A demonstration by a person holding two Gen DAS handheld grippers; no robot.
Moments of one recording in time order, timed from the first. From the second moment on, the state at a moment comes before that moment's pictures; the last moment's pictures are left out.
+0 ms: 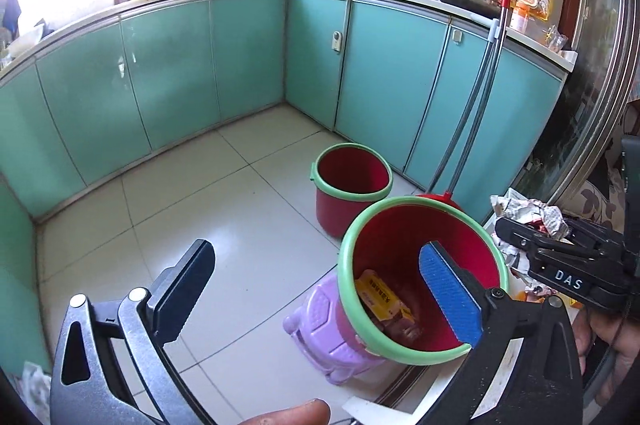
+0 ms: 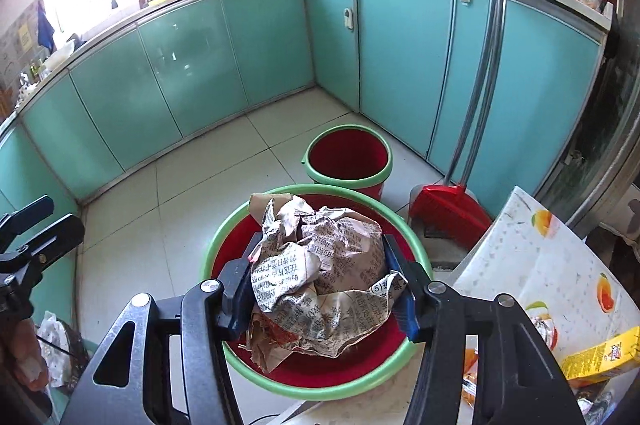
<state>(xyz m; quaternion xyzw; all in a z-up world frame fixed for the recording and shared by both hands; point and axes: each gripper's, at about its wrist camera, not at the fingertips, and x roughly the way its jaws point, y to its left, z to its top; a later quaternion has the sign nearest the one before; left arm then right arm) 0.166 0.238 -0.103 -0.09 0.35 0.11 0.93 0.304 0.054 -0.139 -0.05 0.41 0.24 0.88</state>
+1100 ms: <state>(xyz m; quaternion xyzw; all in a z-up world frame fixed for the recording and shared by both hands) 0.166 0.135 -0.089 -0.02 0.35 -0.03 0.94 0.209 -0.066 -0.095 -0.06 0.36 0.13 0.92</state>
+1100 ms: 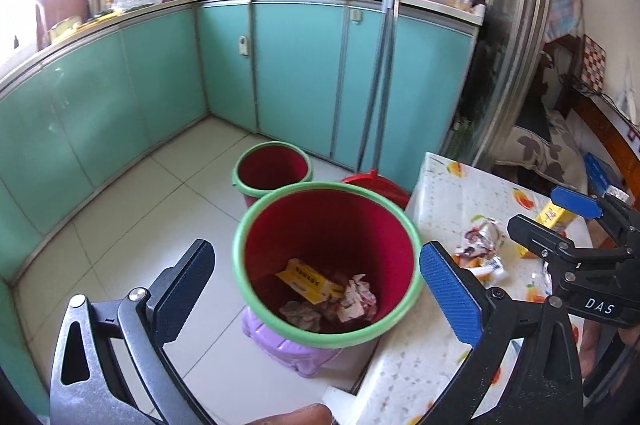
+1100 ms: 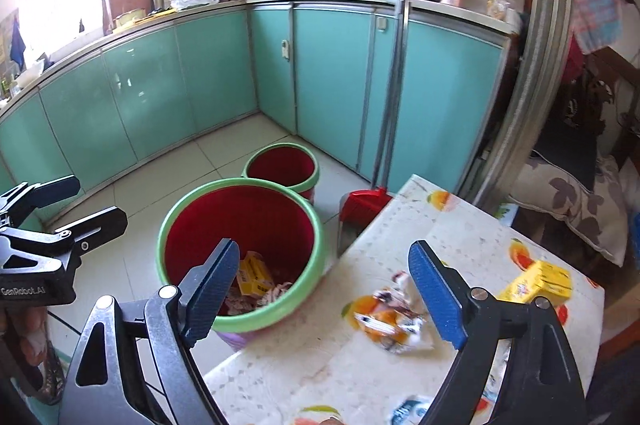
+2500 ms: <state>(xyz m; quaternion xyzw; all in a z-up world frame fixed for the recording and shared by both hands) 0.296 -0.134 -0.225 0.08 0.51 -0.12 0.85 0.086 -0.407 -0.148 0.07 0.41 -0.12 0.90</state>
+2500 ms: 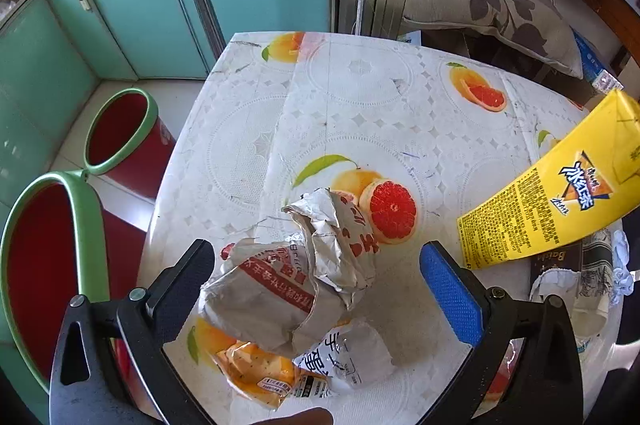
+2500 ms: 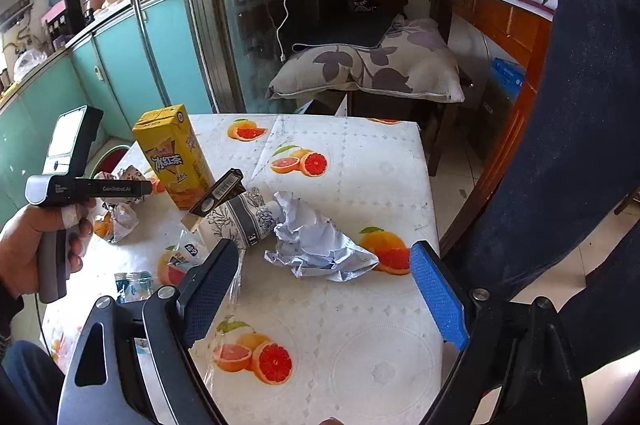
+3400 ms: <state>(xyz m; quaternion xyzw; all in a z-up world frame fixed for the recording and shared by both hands) 0.251 -0.094 -0.120 0.08 0.38 -0.13 0.91 0.148 -0.424 -0.207 0.05 0.46 -0.09 0.88</state>
